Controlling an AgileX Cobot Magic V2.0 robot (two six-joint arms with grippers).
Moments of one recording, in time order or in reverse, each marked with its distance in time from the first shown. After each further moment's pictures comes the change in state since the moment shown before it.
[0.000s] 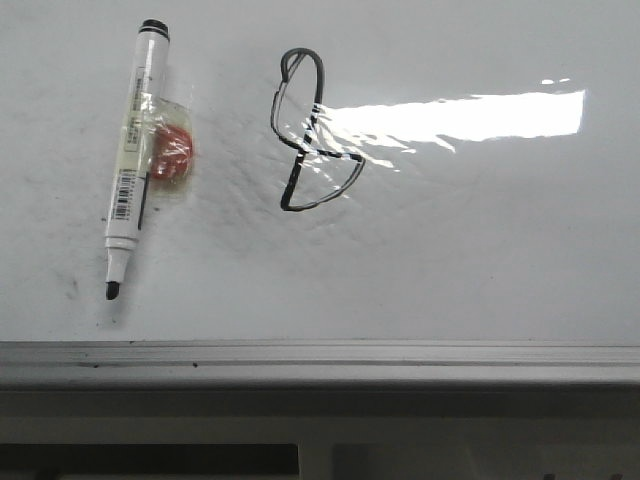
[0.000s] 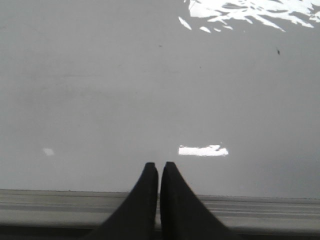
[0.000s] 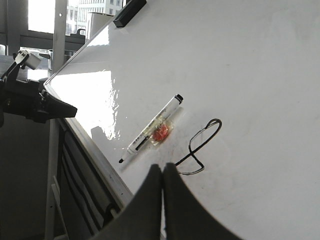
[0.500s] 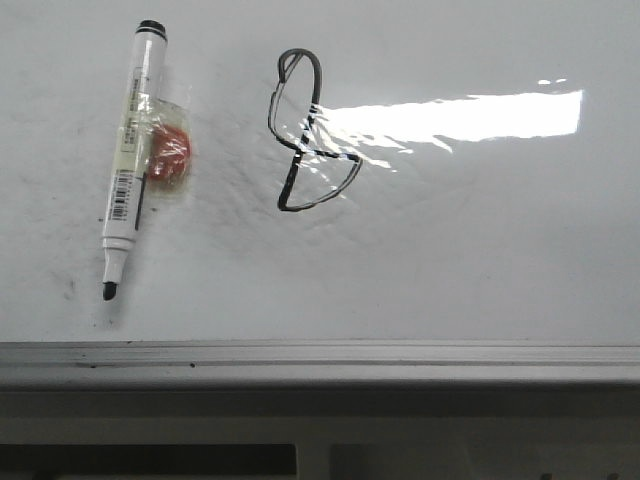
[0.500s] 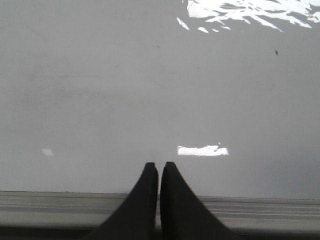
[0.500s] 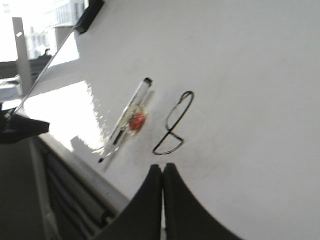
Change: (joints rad) left arm 0.002 0.000 0.000 -0.002 0.000 0.000; right arm -0.246 0.000 0.148 0.294 -0.206 -0.039
